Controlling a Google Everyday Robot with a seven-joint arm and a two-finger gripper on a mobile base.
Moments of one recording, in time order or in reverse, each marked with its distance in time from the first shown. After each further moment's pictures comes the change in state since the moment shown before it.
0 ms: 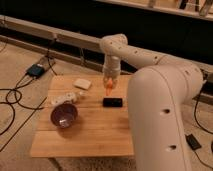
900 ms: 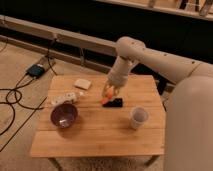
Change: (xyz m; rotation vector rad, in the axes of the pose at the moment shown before) arm 0.103 -0.021 -0.014 -0.295 0.323 0.238
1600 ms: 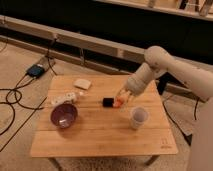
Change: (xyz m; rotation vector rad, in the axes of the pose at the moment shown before) arm 0.011 -0.073 -0.028 -0.159 0.201 0.125
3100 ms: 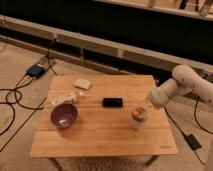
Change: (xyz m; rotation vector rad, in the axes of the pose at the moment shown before) arm -0.044 -0.073 -0.011 -0.128 0.094 0.085
